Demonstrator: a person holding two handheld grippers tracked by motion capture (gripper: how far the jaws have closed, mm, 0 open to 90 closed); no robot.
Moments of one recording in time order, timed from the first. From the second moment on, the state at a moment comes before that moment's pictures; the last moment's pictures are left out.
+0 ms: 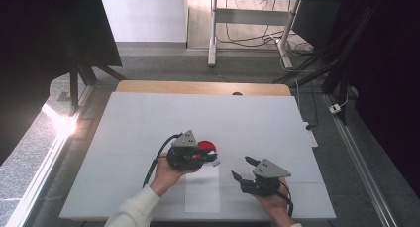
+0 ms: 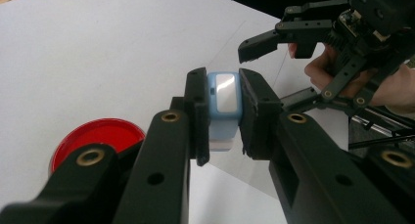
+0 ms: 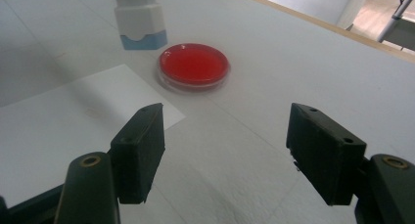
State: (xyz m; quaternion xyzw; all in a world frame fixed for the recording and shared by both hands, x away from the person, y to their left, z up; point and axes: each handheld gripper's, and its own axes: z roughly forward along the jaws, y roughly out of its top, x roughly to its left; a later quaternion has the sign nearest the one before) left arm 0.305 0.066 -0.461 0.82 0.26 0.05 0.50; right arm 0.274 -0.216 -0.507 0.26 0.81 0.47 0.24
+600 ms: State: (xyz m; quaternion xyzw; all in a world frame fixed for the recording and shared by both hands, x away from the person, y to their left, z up) left arm 0.305 0.065 -0.462 0.82 0.26 0.05 0.50; right arm 0.277 -0.194 -0.511 0.25 0.81 0.47 0.23
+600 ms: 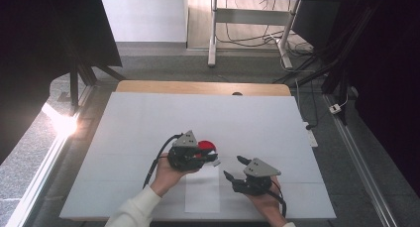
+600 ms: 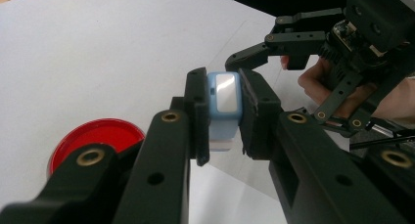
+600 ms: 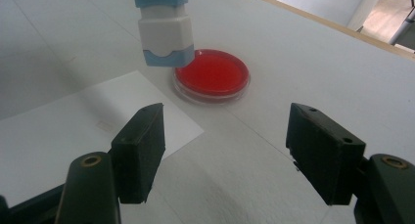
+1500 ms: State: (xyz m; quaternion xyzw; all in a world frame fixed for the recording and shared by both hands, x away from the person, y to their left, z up) left arm 0.305 0.065 -0.463 0.82 0.26 0.05 0.50; right arm 0.278 -0.163 -0.508 0.25 0.81 0.47 0.24
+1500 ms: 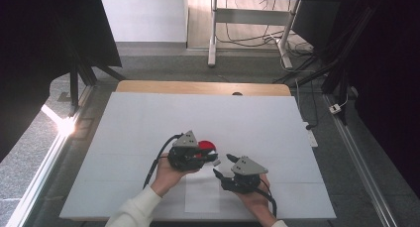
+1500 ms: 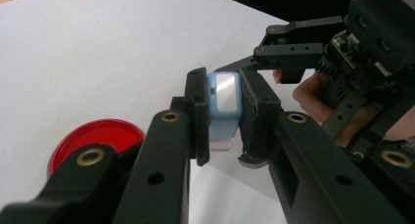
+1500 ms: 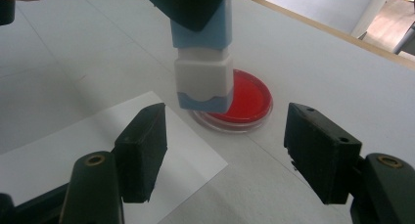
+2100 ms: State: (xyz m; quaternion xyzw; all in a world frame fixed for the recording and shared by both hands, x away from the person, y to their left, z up) left arm 0.306 0.064 -0.464 0.82 0.27 0.05 0.51; right arm 0.278 -0.149 -0.511 0.25 0.81 0.46 0.25
